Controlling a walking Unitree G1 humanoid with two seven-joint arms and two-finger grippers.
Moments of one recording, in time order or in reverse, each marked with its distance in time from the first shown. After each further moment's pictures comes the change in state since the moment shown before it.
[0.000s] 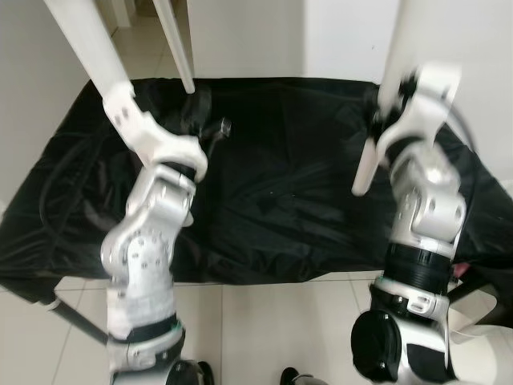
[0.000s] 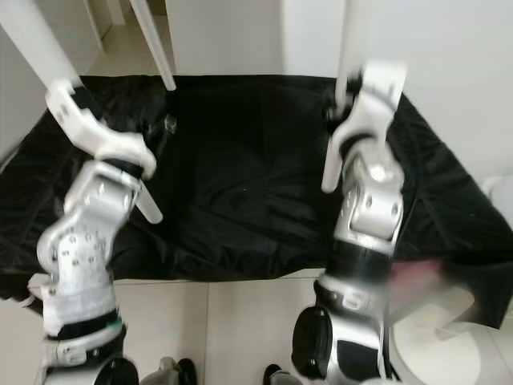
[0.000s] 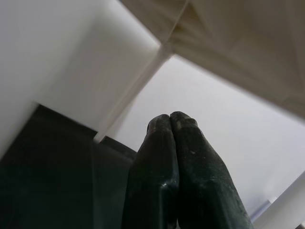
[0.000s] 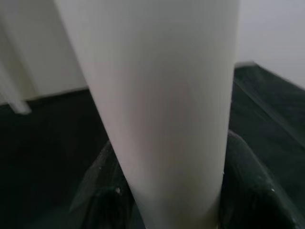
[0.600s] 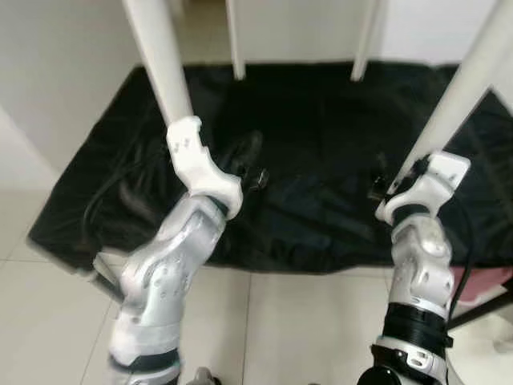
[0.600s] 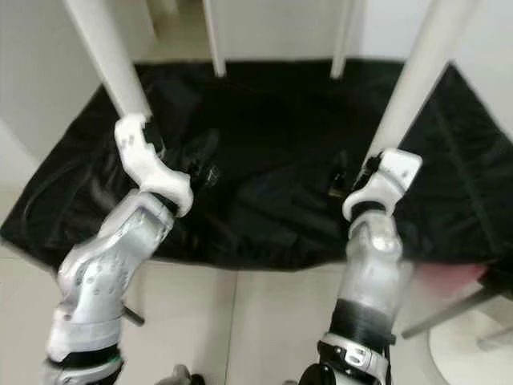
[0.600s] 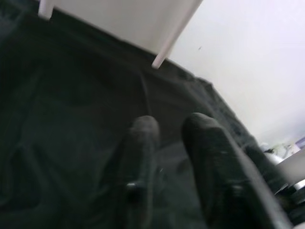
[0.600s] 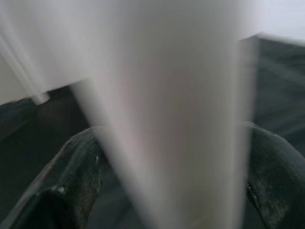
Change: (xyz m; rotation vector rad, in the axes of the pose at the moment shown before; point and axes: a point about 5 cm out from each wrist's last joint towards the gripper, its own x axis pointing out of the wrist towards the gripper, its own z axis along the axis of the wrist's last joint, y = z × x) left arm -0.040 0.014 -0.053 0.123 0.329 0.025; right arm -0.026 -0.023 -0.025 0.036 -0.161 -0.070
